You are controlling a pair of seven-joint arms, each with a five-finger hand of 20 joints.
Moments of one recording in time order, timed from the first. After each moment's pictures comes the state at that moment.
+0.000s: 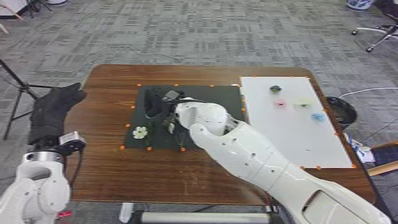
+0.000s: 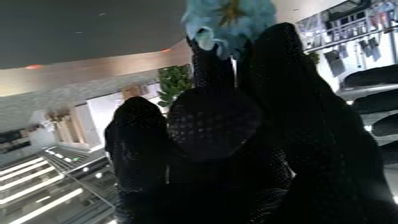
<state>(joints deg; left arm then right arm) 110.4 -61.1 -100.8 -104.1 55.5 8.8 16.9 -51.5 -83.4 34.5 -70.6 -128.7 -7.4 3.3</state>
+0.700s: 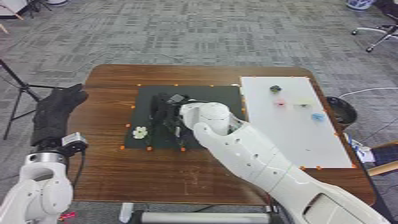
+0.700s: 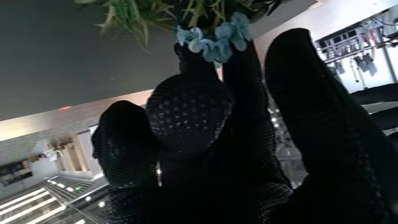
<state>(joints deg) 110.4 -62.0 -100.4 -104.1 55.5 8.9 16.8 -53.1 -83.2 37.6 -71.3 -130.9 -15.9 4.3</state>
